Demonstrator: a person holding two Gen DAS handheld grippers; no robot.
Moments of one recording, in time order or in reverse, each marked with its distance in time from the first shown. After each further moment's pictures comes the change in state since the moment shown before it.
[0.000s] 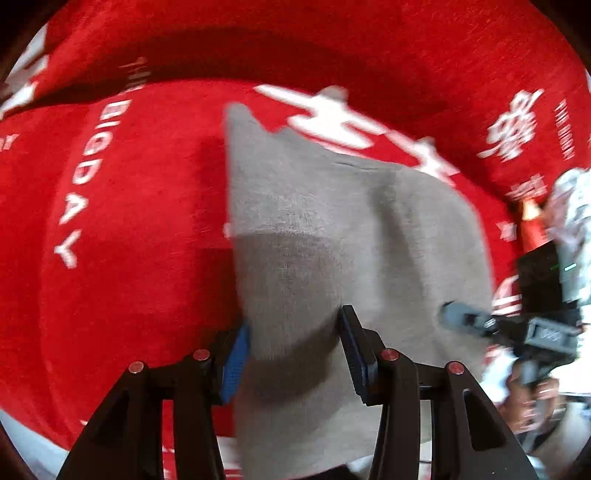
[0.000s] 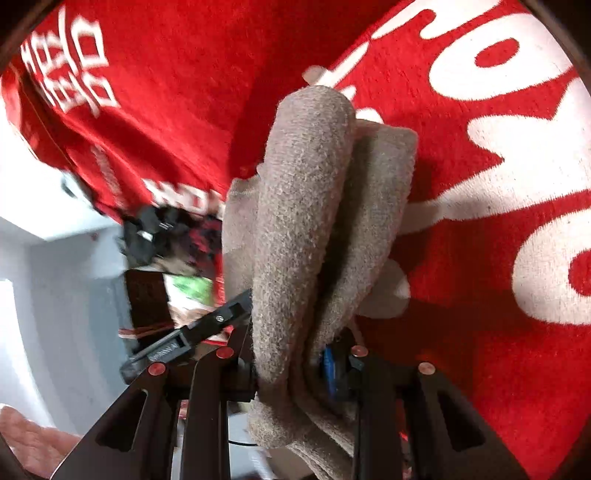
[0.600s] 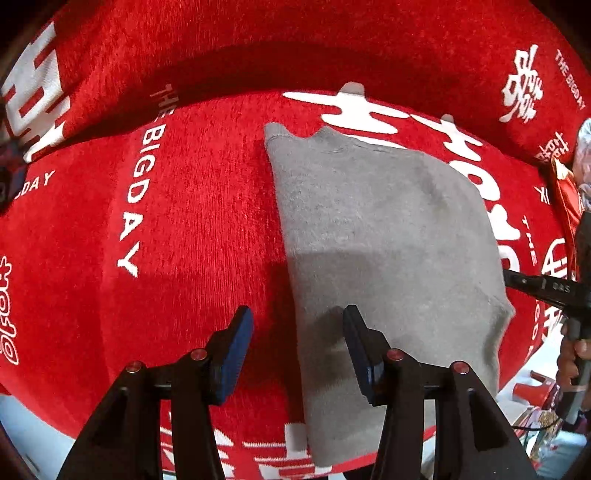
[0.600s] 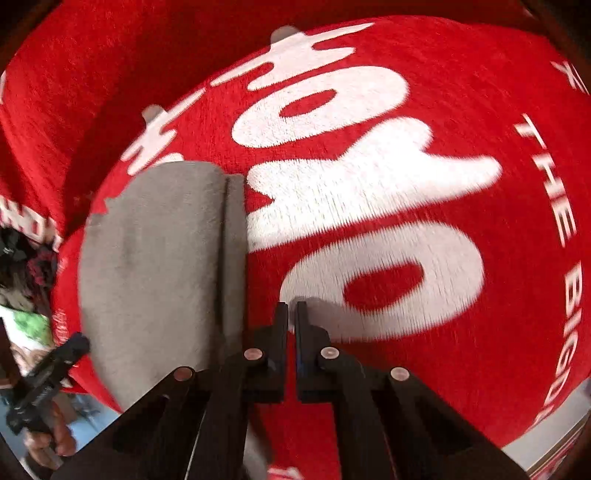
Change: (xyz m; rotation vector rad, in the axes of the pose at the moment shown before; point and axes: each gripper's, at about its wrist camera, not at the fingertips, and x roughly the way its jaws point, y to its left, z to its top) left arm -0.026 0.006 -0.017 0.130 -0.030 0.162; right arm -0.047 -0.030 -0.013 0.044 -0.181 -0.574
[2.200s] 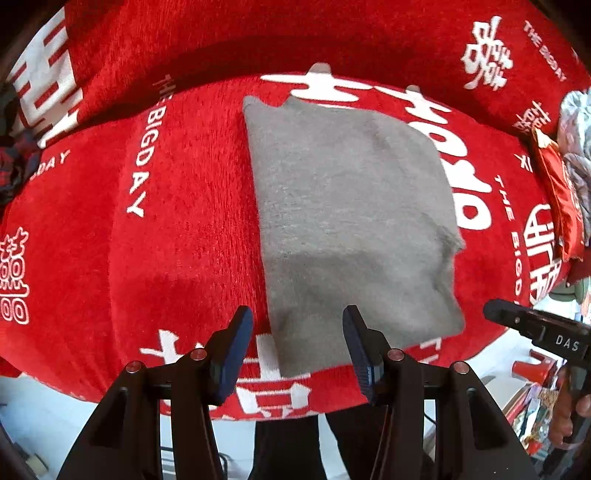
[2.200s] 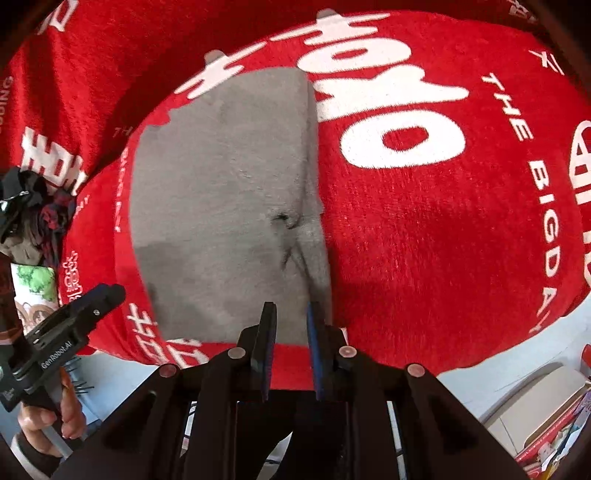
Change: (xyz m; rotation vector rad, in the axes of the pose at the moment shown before) left arm -0.055 -0.029 -0.056 0.041 0.057 0.009; right arm -0.053 0.055 -0.109 -0.065 0.065 -0.056
